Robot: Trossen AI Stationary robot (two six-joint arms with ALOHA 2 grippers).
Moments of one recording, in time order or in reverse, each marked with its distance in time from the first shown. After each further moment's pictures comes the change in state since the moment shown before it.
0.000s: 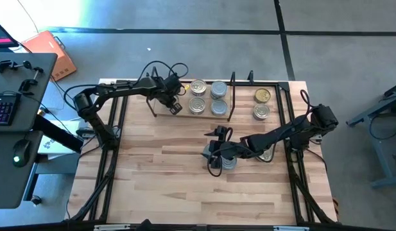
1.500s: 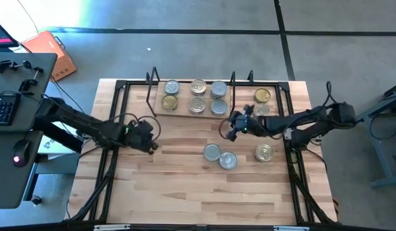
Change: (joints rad) left arm -0.814 -0.623 -0.603 0.002 -0.391 -0.814; right arm -0.336 -0.284 -0.342 -0.112 -0.019 0.210
